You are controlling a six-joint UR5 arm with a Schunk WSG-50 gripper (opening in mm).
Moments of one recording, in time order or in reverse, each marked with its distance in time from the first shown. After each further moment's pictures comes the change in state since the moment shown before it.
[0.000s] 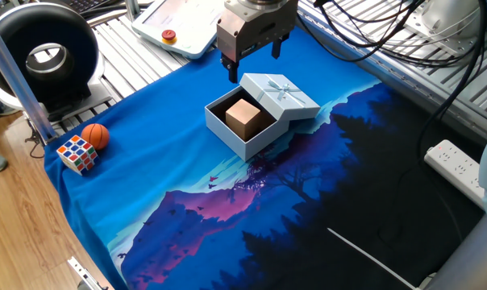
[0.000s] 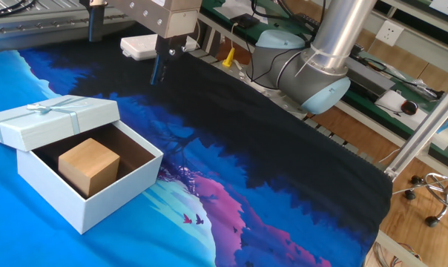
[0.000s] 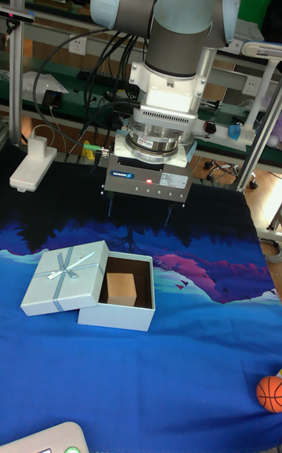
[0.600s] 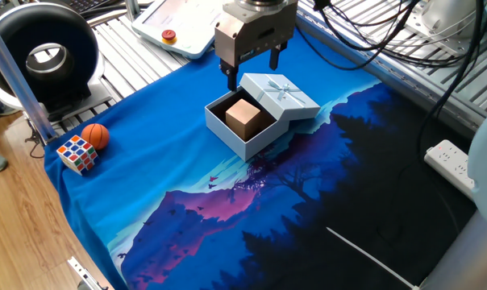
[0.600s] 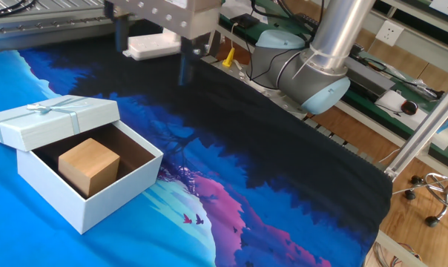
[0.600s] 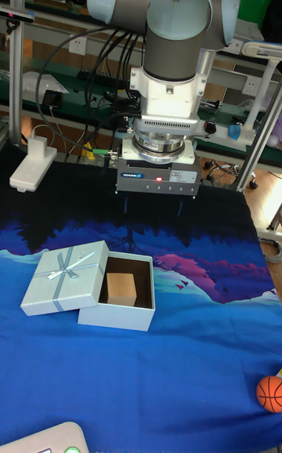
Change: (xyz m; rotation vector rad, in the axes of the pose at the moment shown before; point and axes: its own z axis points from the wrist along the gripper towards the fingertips) arm 0.030 0.033 -0.001 -0.120 0.121 -0.009
